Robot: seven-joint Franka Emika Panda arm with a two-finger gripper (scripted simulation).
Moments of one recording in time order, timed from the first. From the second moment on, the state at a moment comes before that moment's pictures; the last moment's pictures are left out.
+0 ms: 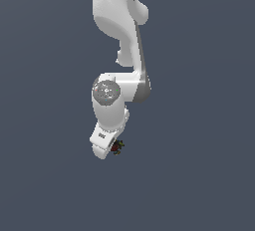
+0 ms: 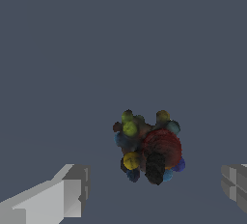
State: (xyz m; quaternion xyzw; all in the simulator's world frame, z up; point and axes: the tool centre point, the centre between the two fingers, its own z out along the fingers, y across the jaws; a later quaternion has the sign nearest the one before) arm 0.081 -0.053 0.091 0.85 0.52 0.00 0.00
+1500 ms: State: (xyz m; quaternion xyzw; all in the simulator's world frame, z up) arm 0.089 -0.058 0.035 0.83 0.56 0.00 0.00
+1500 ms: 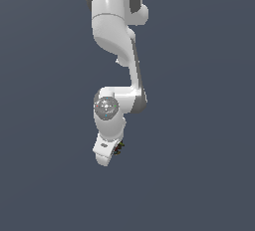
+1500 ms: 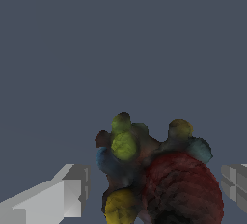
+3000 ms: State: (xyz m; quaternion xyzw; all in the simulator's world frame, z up) arm 0.069 -0.110 0.120 0.83 0.57 0.00 0.00
